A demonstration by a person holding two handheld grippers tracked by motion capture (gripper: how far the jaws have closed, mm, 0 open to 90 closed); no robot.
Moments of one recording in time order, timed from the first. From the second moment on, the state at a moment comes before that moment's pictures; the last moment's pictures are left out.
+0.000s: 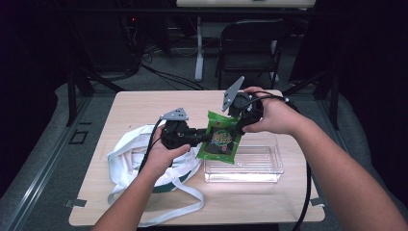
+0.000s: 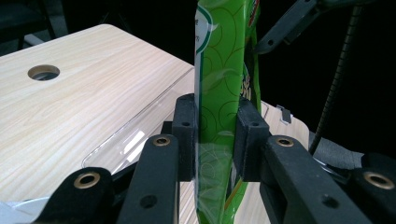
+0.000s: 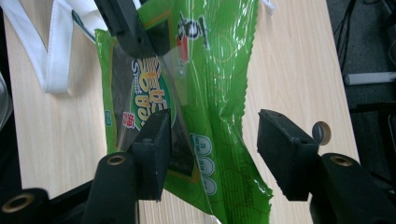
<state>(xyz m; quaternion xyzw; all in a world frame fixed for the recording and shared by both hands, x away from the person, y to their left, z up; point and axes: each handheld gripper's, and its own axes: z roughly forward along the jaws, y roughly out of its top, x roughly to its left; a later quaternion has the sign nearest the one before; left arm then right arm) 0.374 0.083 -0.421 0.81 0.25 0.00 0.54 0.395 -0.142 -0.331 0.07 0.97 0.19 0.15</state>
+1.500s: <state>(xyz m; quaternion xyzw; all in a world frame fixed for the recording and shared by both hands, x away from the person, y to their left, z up) 0.378 0.077 -0.432 0.82 0.24 0.00 0.52 0.398 -0.144 -0.331 0.06 0.98 0.15 0.08</state>
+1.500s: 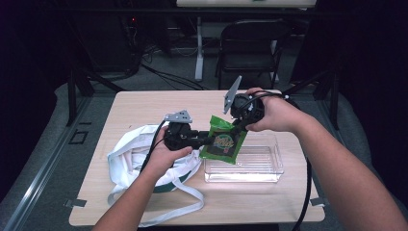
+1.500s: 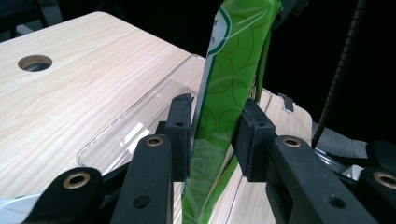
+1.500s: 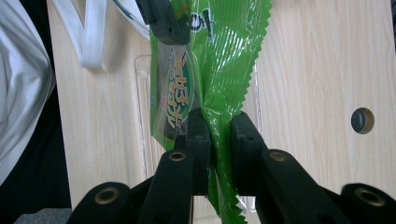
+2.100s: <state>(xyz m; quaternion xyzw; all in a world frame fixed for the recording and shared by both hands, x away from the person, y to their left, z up) 0.380 0.078 -0.434 0.82 0.25 0.01 0.52 0.398 -0.141 -0.334 0.05 0.99 0.12 0.08</state>
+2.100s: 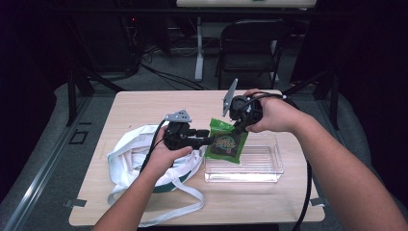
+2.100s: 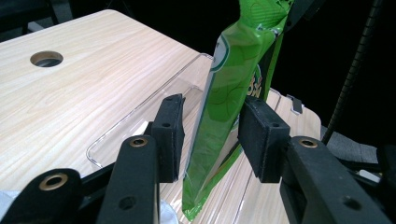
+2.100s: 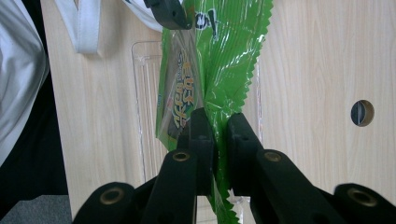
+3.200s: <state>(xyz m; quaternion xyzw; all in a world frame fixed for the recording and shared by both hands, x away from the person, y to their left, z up) 0.377 0.104 -0.438 0.81 0.28 0.02 0.52 0.409 -0.145 -0.347 0.05 0.99 0.09 0.12</state>
